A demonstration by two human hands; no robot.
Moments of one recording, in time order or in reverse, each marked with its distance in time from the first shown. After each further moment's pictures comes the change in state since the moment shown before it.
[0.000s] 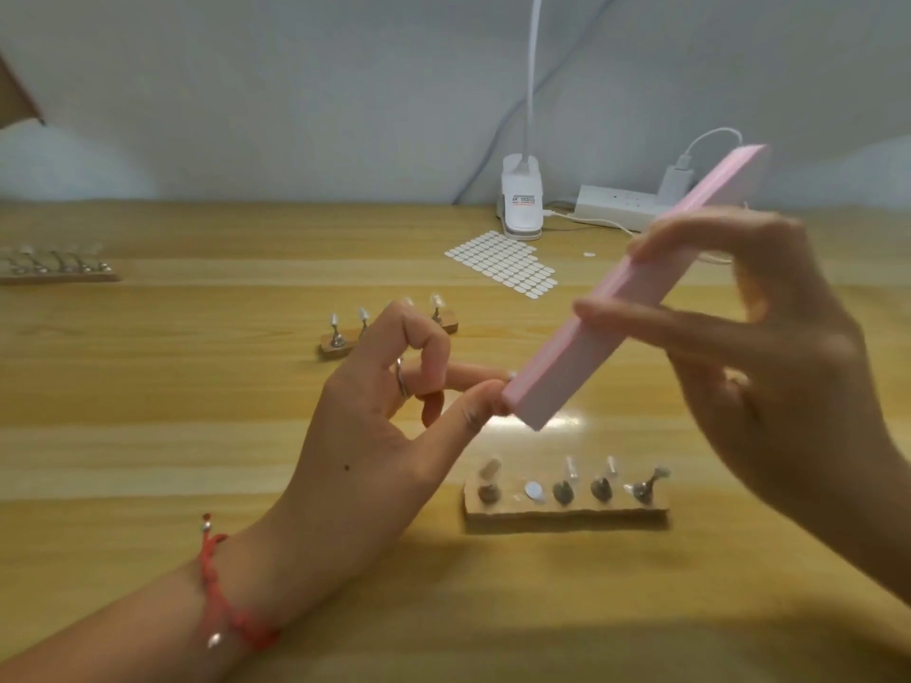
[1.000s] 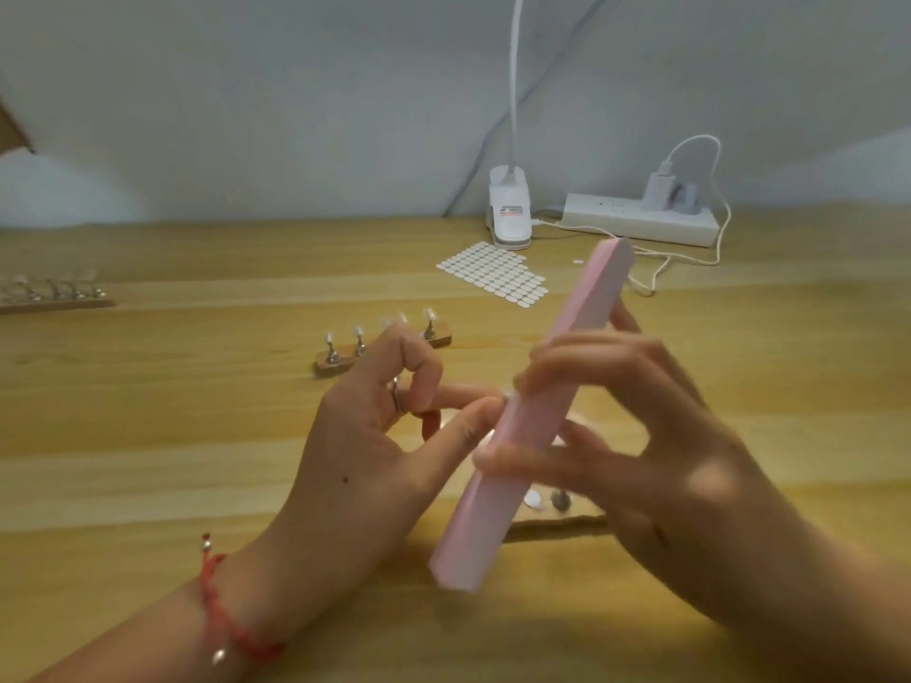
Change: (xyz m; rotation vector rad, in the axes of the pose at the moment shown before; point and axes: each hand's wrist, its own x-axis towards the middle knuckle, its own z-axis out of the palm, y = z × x) left_hand 0.003 -0.001 -0.004 0.022 0.006 -0.035; right_hand -0.016 -0.039 0.014 0.082 -0.130 -0.052
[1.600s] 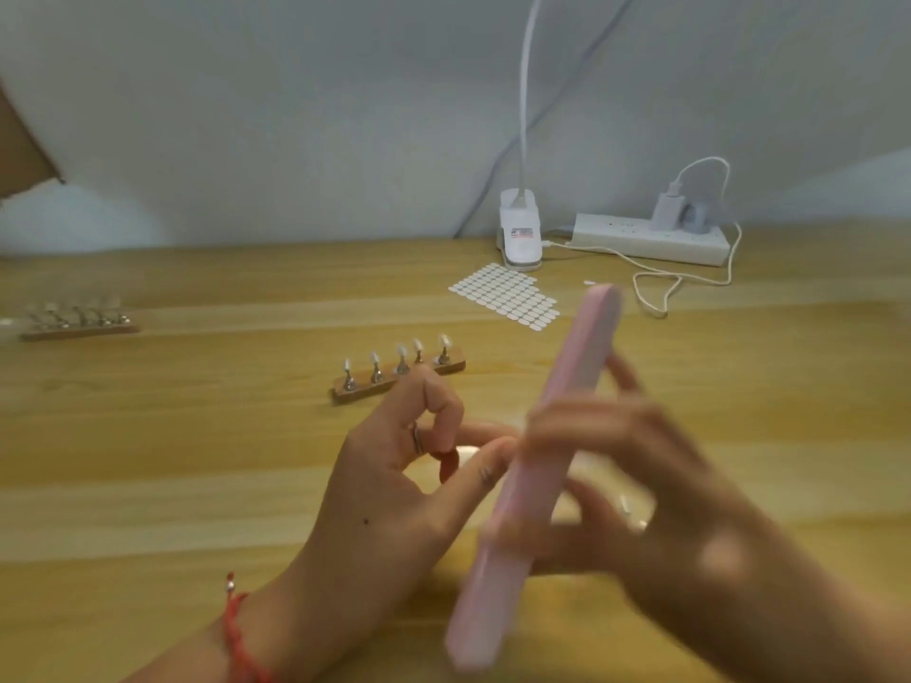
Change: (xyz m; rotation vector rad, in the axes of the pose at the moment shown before) left_hand -0.002 0.003 -0.002 -0.071 -0.025 -0.032; right_hand 0.001 -0.009 0.001 0.058 0.027 -0.003
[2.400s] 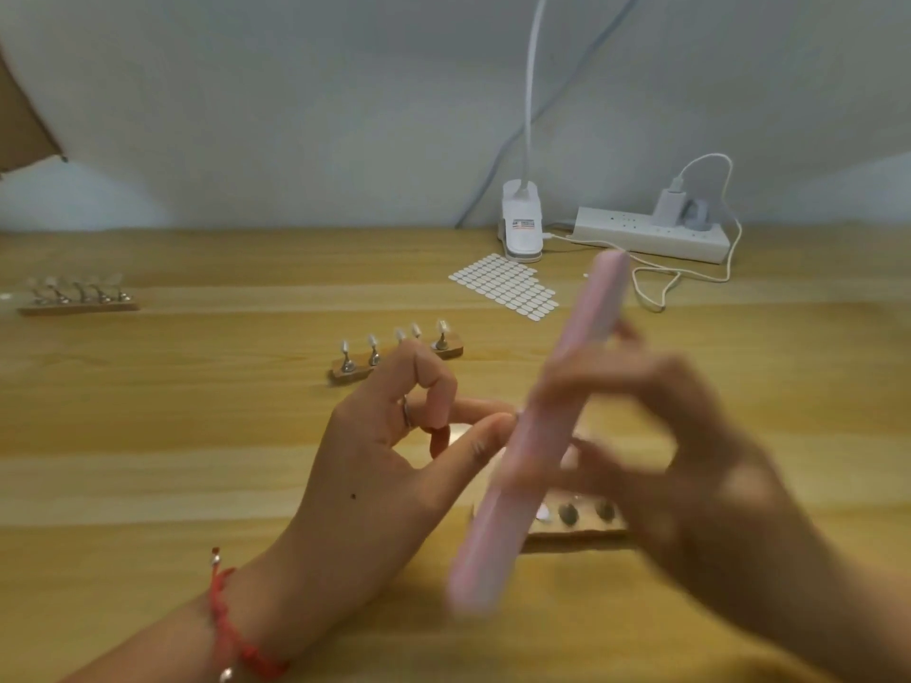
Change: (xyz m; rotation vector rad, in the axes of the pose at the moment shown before) left_hand 0.000 0.005 0.001 0.046 0.026 0.017; right_hand 0.001 0.012 -0.001 0.167 0.033 0.000
